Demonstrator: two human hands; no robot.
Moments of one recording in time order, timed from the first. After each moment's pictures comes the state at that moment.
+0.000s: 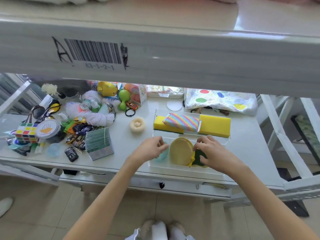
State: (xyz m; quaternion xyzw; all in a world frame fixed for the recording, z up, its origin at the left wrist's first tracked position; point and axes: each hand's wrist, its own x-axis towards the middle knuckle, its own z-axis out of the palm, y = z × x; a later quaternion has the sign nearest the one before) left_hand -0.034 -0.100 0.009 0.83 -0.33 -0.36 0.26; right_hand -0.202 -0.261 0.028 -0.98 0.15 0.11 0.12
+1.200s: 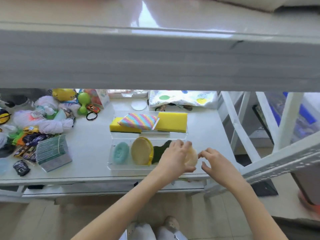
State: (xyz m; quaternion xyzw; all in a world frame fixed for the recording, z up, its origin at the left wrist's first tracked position) left_hand -0.197 -0.216 0.022 0.78 -0.53 -0.24 0.20; right_hand -0.332 -0.317 0.021 -0.93 0.32 0.06 0.20
